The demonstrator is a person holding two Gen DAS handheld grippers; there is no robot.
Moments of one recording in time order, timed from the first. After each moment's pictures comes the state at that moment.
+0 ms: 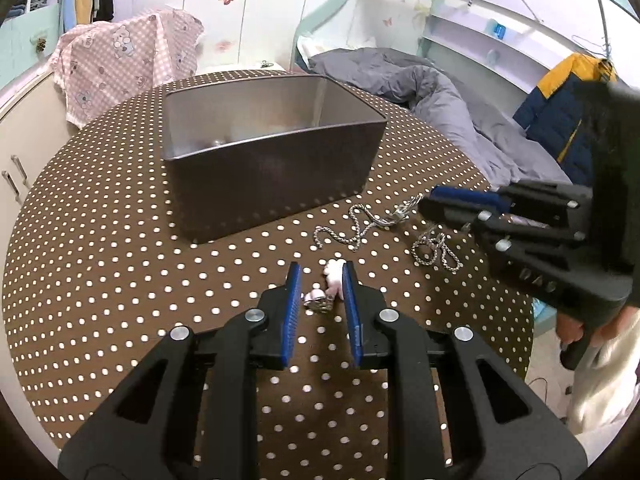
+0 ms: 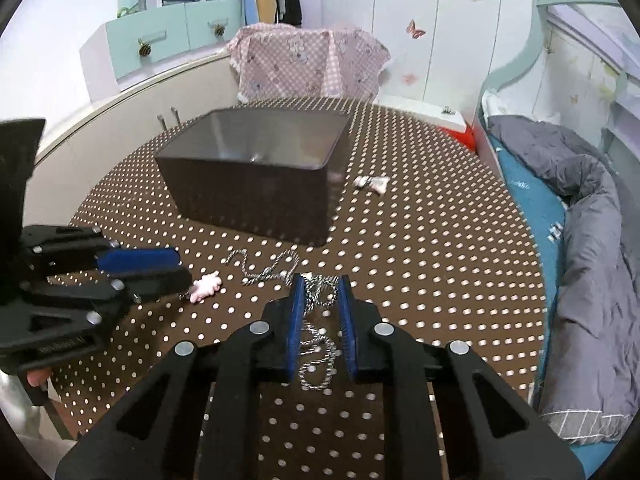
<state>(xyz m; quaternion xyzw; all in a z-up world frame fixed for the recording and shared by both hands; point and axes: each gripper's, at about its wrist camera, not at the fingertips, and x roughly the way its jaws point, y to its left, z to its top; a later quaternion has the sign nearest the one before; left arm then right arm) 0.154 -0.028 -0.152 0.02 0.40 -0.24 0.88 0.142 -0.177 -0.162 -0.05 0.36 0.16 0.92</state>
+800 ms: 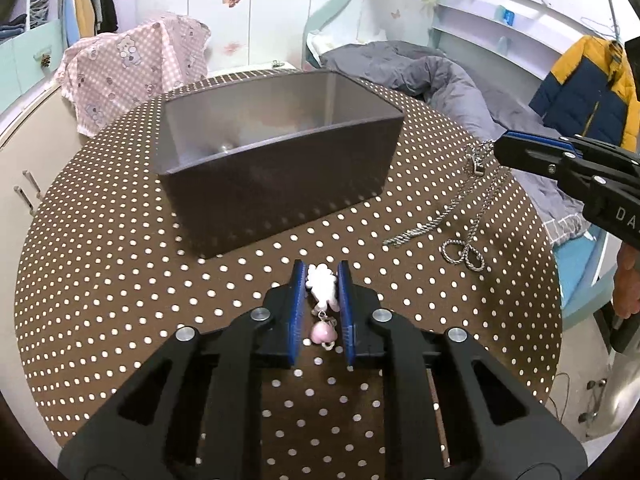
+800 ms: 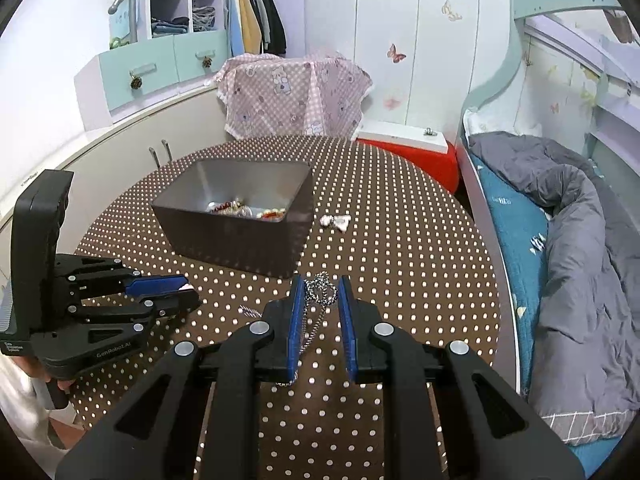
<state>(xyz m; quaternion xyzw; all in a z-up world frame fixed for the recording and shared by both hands) 0.166 -0.032 -0.152 0.05 0.39 -0.21 0.89 0.133 -0.200 -0.132 -0.04 0.32 0.14 0.94</state>
